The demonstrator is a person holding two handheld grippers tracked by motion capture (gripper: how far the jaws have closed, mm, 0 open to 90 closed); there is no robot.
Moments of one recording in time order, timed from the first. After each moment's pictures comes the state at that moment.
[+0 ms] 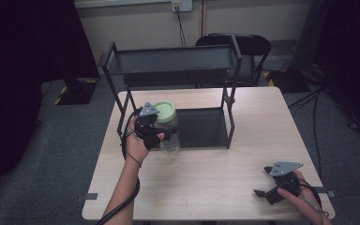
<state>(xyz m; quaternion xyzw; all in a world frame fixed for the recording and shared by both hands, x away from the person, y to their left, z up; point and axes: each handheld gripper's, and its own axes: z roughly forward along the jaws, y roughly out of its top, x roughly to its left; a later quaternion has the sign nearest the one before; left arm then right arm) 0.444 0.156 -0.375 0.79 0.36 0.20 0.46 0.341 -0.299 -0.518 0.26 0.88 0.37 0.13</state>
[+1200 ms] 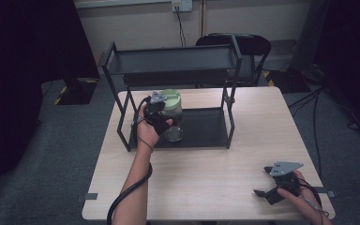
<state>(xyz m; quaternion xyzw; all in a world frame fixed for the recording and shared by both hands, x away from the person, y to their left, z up) 0.492 0.136 -0.379 0.78 0.38 0.22 0.45 0.341 -0.299 -0.518 0.26 0.88 0.37 0.13</state>
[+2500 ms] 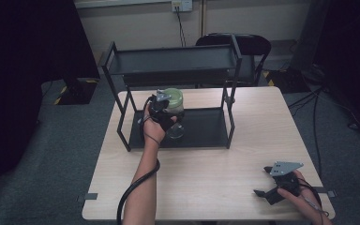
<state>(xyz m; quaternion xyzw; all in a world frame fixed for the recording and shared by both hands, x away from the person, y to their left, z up) 0.515 0.126 -0.399 0.77 0.40 0.24 0.43 0.341 -0.299 -0.518 0.26 0.88 0.37 0.13</state>
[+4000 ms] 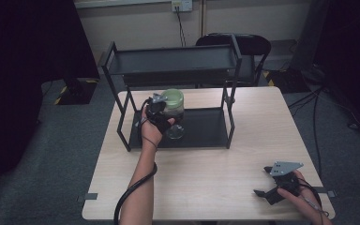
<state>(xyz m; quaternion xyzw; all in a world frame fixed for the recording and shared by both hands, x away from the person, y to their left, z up) 0.507 0.136 -0.402 0.76 0.43 0.21 0.45 0.341 -0.299 -0.518 0.26 0.88 0.37 0.13</state>
